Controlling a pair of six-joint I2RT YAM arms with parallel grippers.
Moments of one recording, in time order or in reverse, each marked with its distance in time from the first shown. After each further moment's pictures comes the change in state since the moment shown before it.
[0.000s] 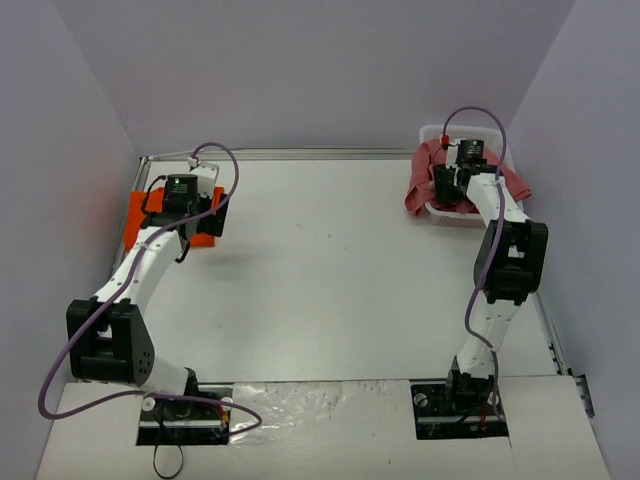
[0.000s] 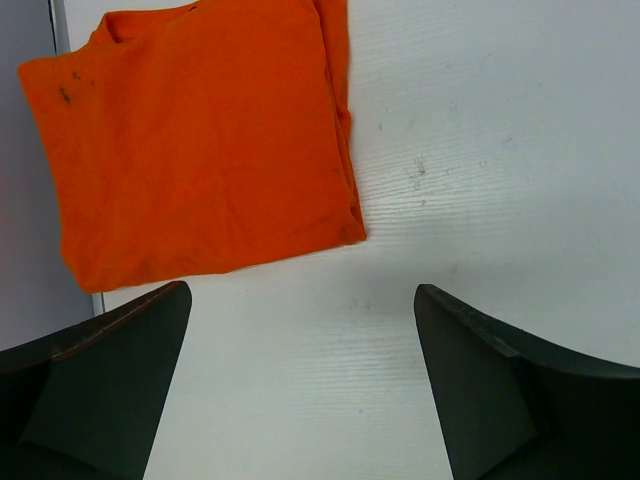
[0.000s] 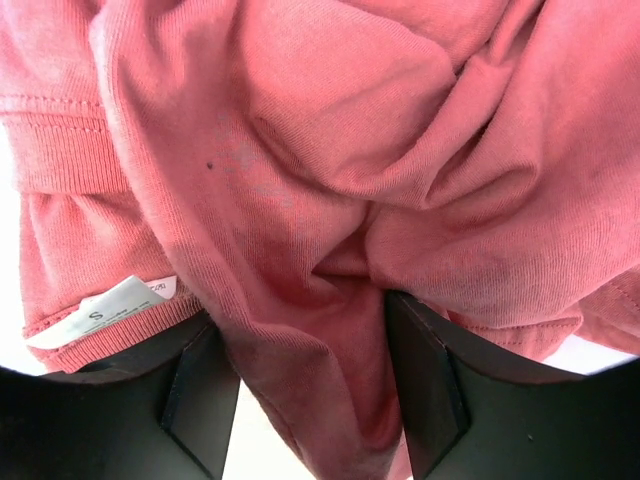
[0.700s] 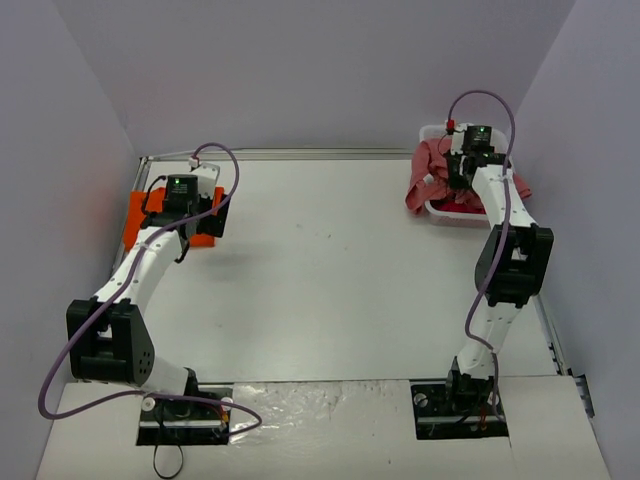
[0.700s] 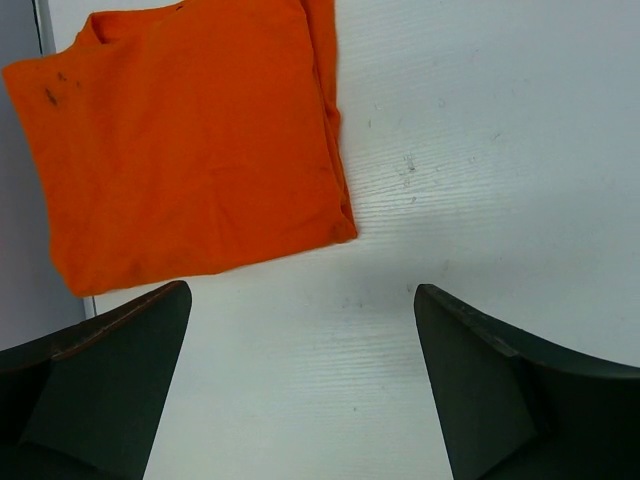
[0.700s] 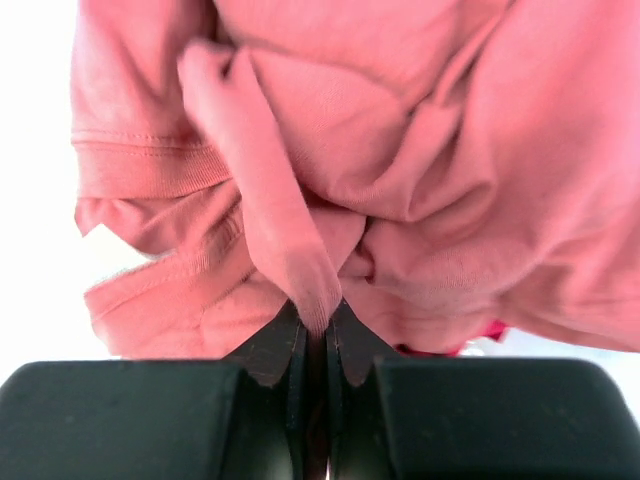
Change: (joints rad) left arm 0.000 0.000 0.000 -0.006 0.020 0.000; right arm 0.000 -0.024 0.095 -0.067 0.000 -0.008
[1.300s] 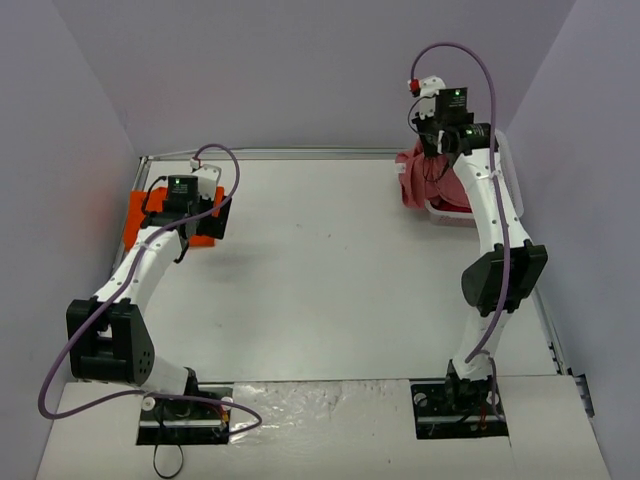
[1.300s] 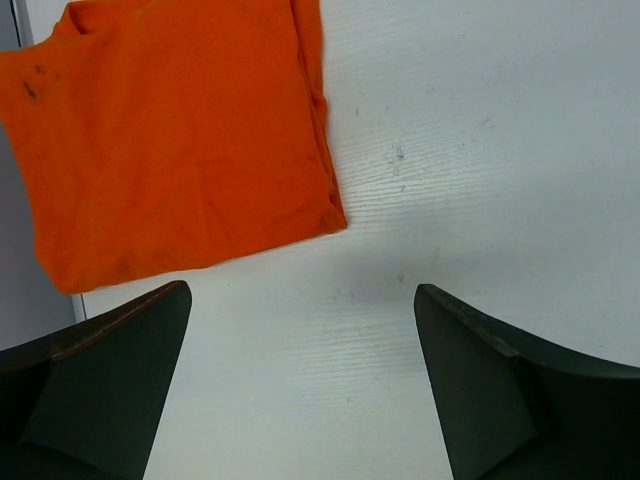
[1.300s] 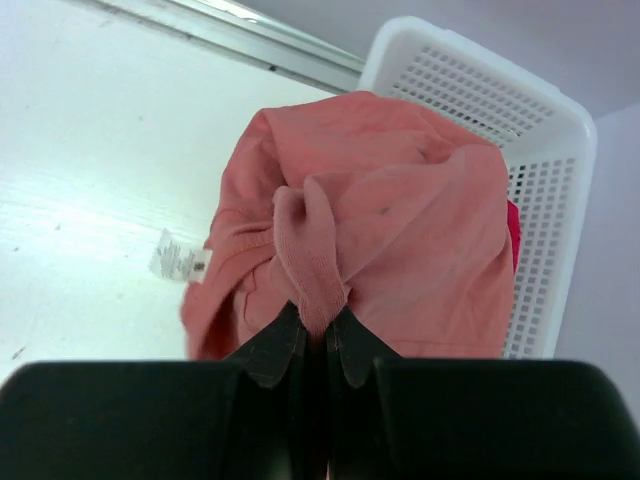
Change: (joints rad) left arm 0.000 0.000 0.000 -0.024 0.026 0.000; right arm 0.213 -0.080 0.353 -0.212 0.067 -0.056
